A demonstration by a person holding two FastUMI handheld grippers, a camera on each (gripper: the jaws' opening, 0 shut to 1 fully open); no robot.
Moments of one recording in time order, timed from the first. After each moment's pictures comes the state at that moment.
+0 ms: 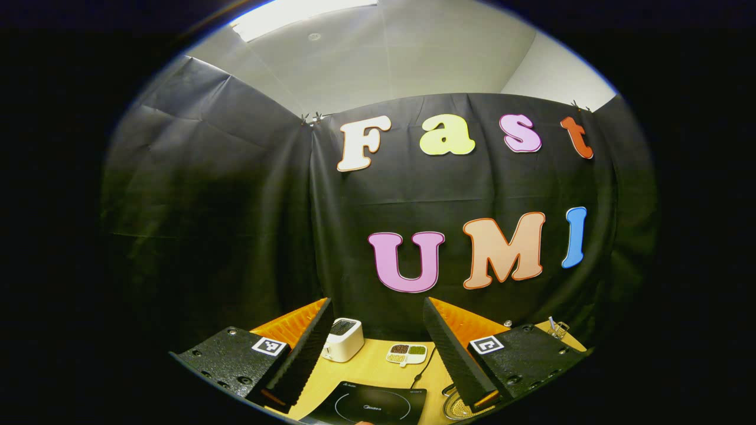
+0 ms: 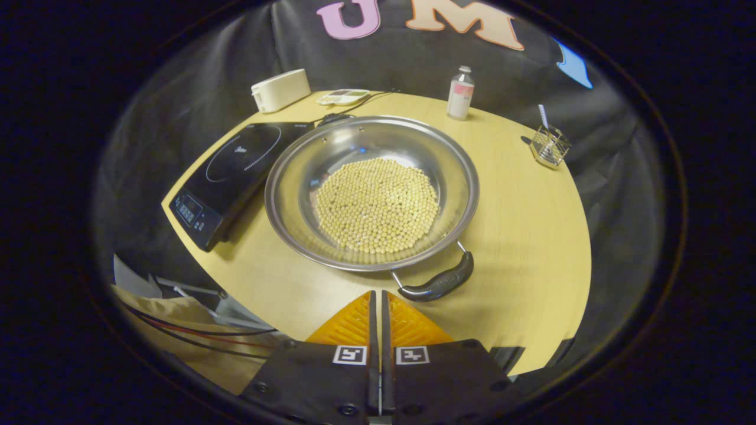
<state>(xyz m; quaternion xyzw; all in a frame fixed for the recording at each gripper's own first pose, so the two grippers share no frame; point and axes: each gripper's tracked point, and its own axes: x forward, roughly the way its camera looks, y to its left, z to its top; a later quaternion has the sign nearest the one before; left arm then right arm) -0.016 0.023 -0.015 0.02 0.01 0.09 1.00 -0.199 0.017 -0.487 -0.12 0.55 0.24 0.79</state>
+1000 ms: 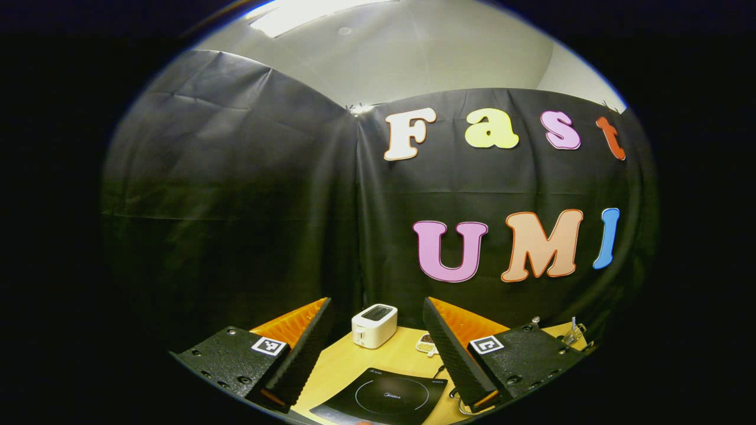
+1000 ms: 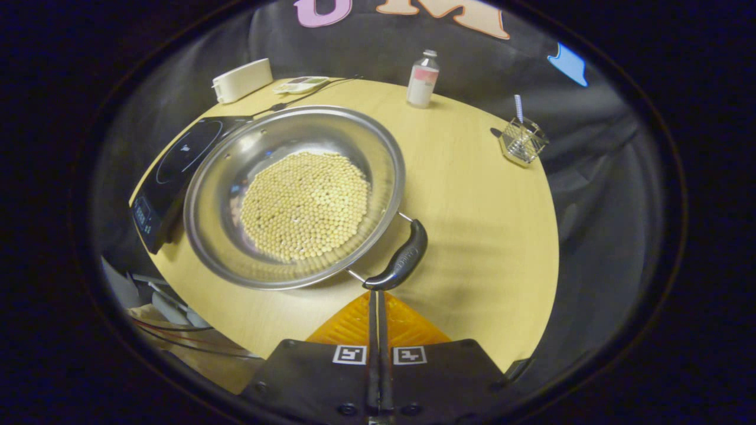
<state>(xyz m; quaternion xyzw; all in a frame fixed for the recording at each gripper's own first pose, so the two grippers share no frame) -0.067 0.075 -0.028 0.00 0.03 0.20 0.98 -0.117 -0.048 -0.505 -0.17 0.56 0.17 0.79</state>
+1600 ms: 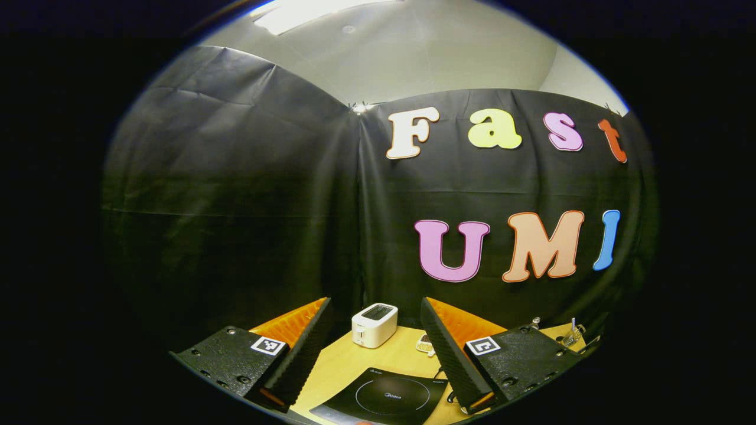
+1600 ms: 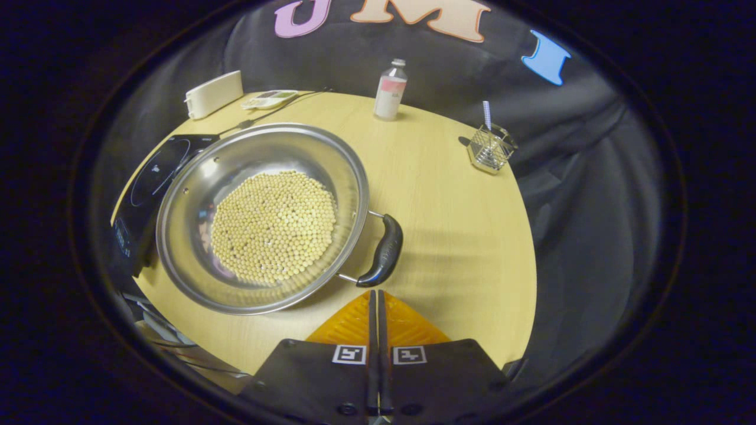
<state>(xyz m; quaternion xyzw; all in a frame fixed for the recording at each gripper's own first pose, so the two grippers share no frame) -0.062 0.079 -0.033 -0.01 0.03 0.19 0.98 -0.098 -0.061 -0.494 -0.16 0.53 0.11 0.83</state>
